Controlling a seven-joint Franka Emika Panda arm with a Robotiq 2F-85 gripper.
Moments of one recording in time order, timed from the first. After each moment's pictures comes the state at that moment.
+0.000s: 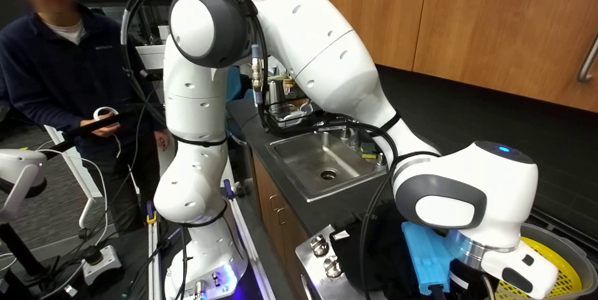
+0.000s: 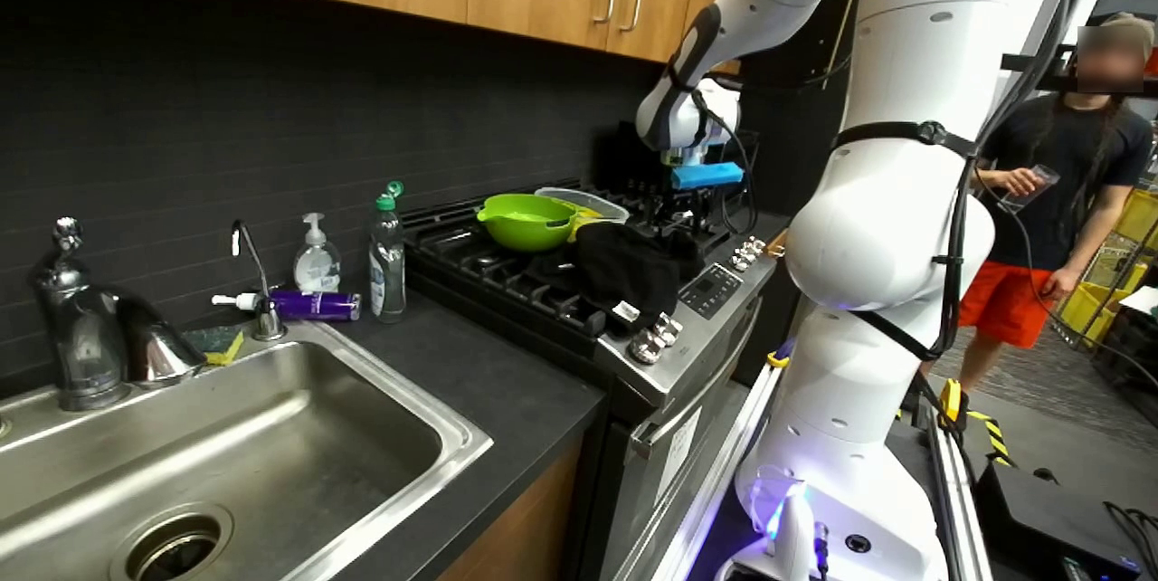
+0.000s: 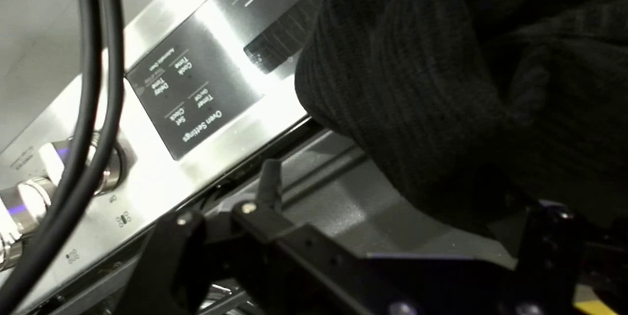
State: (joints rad) arm -0.44 0.21 -0.42 -2.22 -0.13 2.45 -0.05
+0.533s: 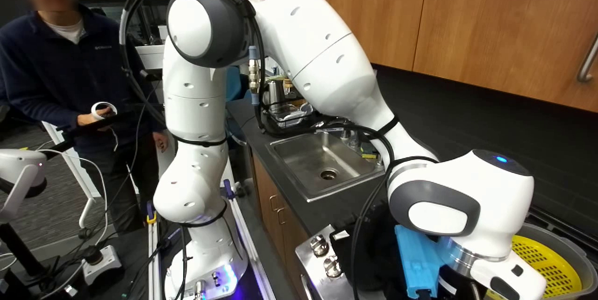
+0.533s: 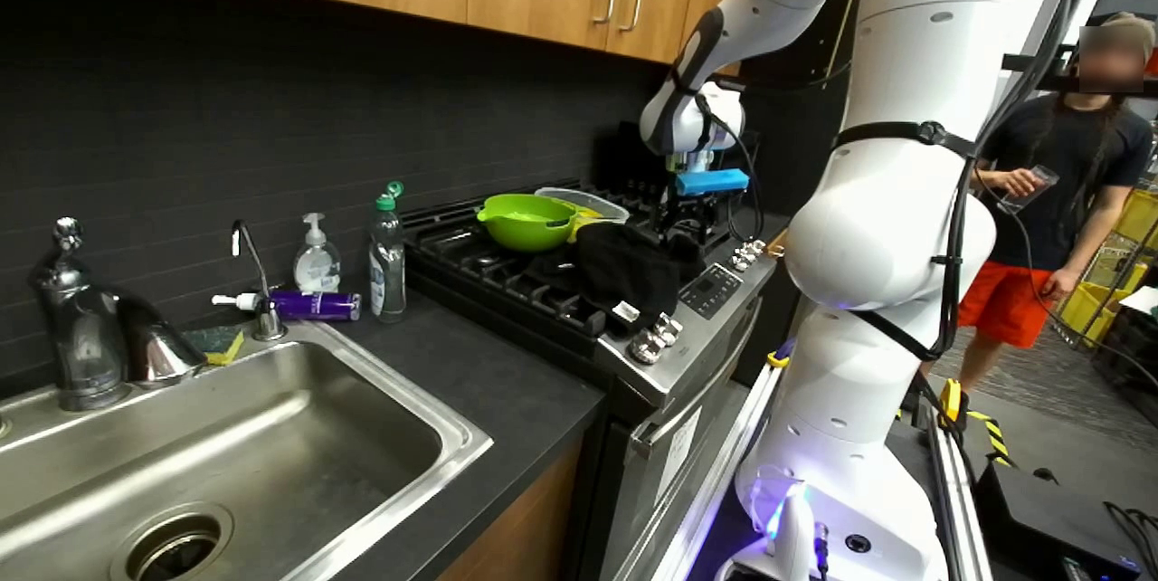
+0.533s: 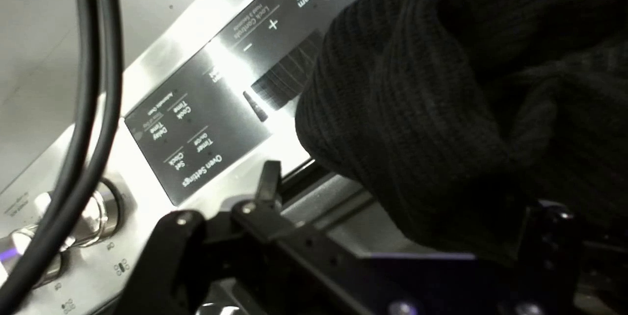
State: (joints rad) arm -0.45 0.21 -0.42 -2.25 -0.11 2.42 -0.05
